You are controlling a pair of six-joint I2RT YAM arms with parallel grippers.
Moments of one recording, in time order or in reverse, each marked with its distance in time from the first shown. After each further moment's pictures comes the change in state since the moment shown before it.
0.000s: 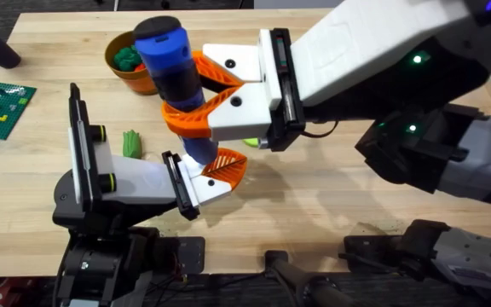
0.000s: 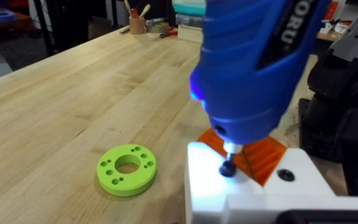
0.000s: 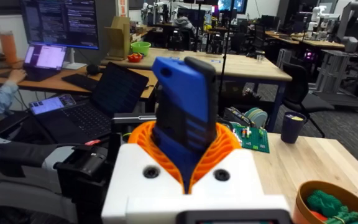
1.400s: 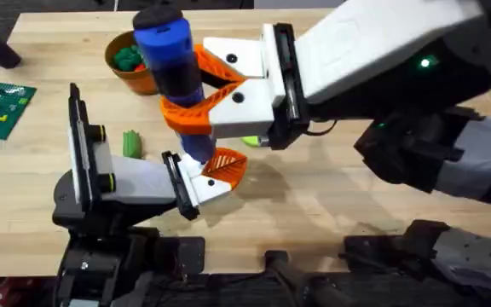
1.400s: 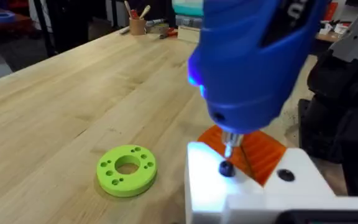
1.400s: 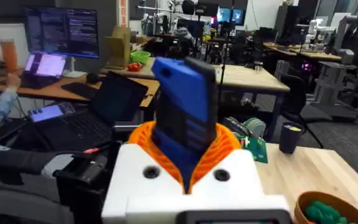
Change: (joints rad) left arm 0.000 0.000 0.000 0.002 0.000 -0.002; right arm 0.000 0.006 -0.006 0.079 0.004 0.034
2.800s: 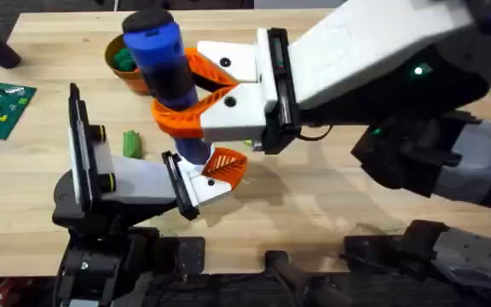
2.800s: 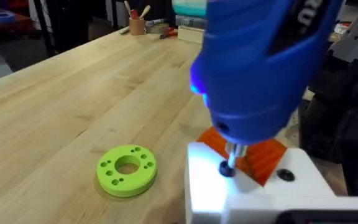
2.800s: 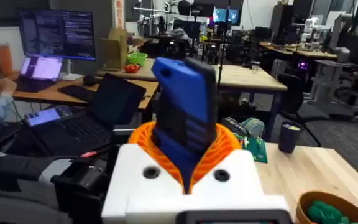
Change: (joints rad) left arm 0.000 0.000 0.000 0.000 0.000 0.000; right arm 0.034 0.000 0.000 -0.012 0.053 -0.009
